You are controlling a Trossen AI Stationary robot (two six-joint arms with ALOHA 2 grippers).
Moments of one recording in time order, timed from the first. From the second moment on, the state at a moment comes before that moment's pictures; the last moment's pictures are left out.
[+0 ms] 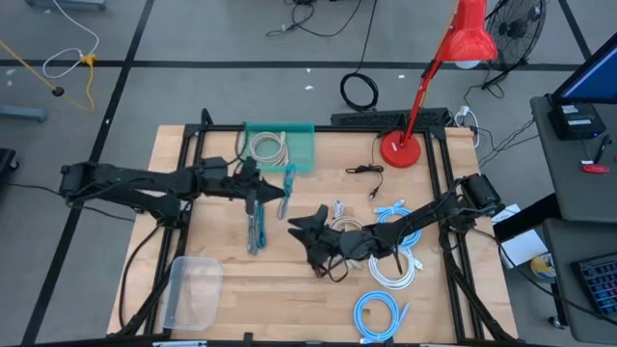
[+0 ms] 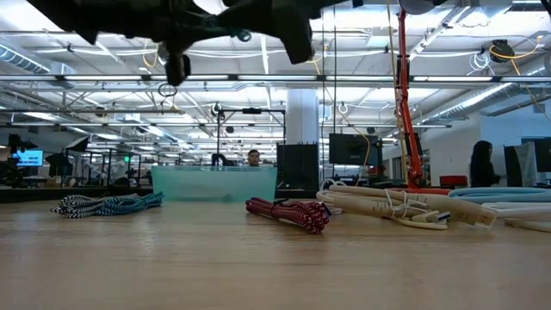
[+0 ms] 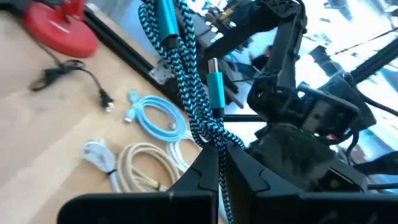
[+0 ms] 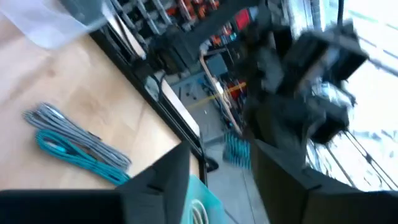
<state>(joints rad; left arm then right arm) 0.10 1.04 0.58 0.35 0.15 -0.72 0.36 1.83 1.10 0.66 0.68 -1.01</state>
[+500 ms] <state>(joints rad) -0.38 0.84 0.58 -0.21 -0.41 -1.10 0.28 1.83 1.10 0.80 1.07 -1.15</state>
